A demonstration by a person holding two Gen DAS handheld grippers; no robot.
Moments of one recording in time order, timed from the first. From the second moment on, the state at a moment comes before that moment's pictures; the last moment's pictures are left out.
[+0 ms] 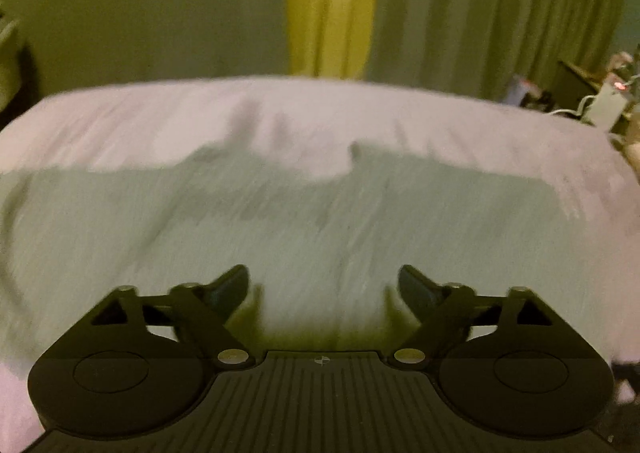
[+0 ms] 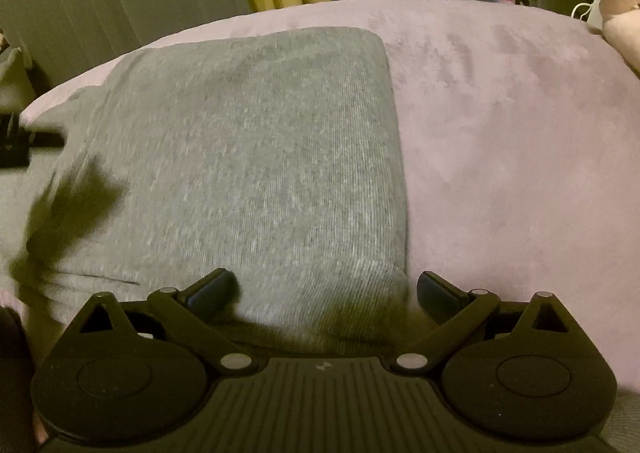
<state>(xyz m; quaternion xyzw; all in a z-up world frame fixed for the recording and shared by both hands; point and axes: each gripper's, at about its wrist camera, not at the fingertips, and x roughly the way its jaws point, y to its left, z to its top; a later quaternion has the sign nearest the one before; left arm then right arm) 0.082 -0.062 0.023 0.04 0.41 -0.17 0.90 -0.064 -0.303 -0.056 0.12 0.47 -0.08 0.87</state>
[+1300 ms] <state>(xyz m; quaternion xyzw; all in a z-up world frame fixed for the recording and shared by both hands) 0.109 -0.046 0.040 0.02 0.39 -0.11 0.91 -0.060 -0.308 -0.059 0.14 0.46 -0.08 0.87</state>
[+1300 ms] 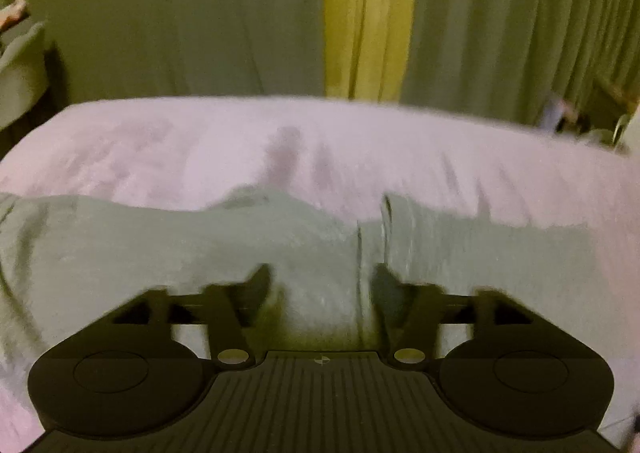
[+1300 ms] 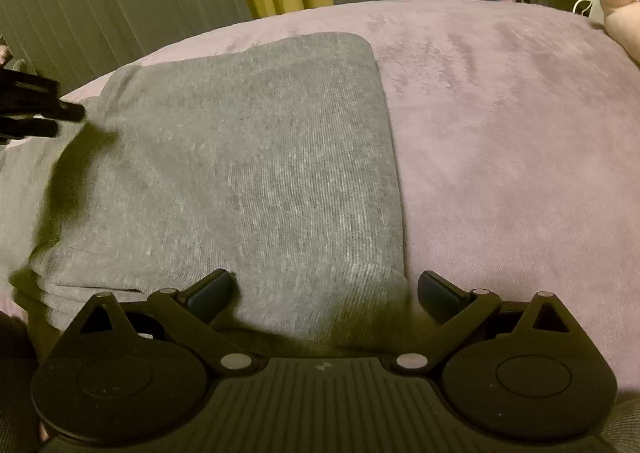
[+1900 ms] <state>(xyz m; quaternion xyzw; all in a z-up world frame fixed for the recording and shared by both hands) 0.079 0.005 0.004 0.07 0.44 -0.06 0.90 -0.059 -0.307 -0.060 0.14 0.46 -0.08 0.87</state>
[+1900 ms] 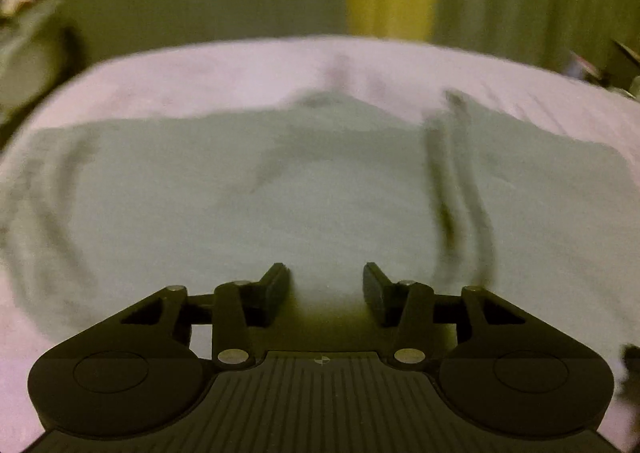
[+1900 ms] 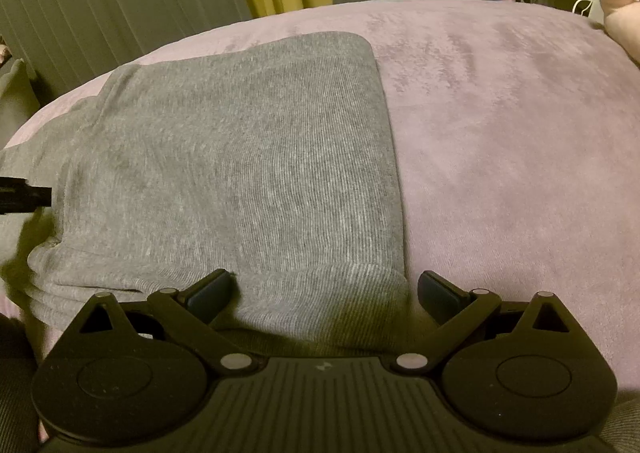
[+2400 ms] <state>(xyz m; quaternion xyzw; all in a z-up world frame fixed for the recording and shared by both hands) 0.067 0.304 -0.013 -0.41 0.35 0.07 0.84 -0.058 -0.305 -0.060 0.14 0.46 -0.08 0.87</state>
